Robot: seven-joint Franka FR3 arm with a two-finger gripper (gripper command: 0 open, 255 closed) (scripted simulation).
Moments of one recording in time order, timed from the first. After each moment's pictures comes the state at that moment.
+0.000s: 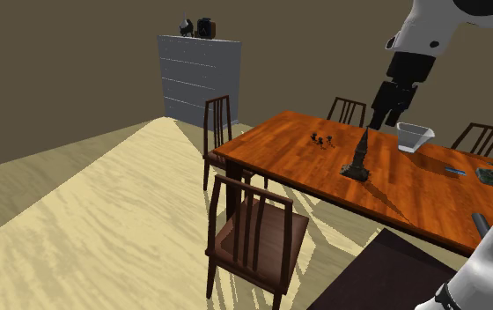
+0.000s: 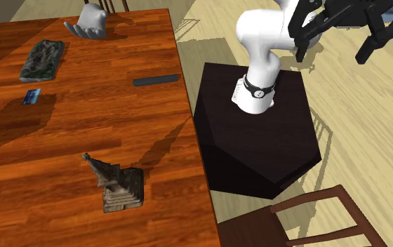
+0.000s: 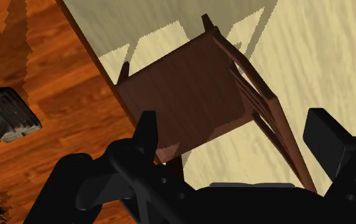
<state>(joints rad) 0.00 -0.79 -0.01 -2.32 0.09 1.56 0.01</state>
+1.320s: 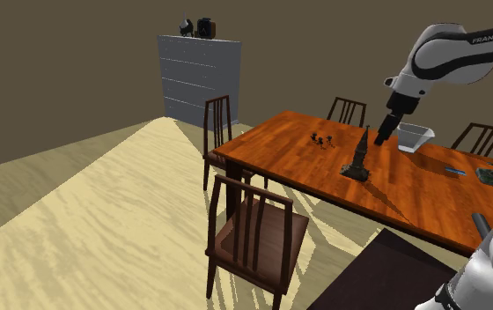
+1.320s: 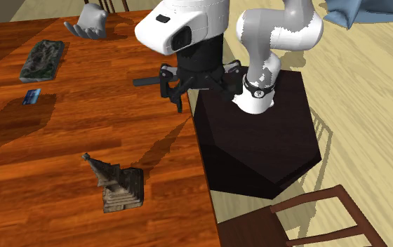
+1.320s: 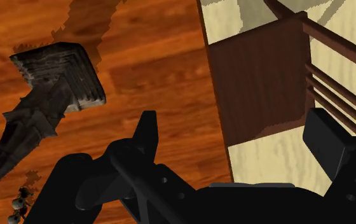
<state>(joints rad) -0.06 -0.56 -0.41 -2.41 -0.12 1.94 -0.53</state>
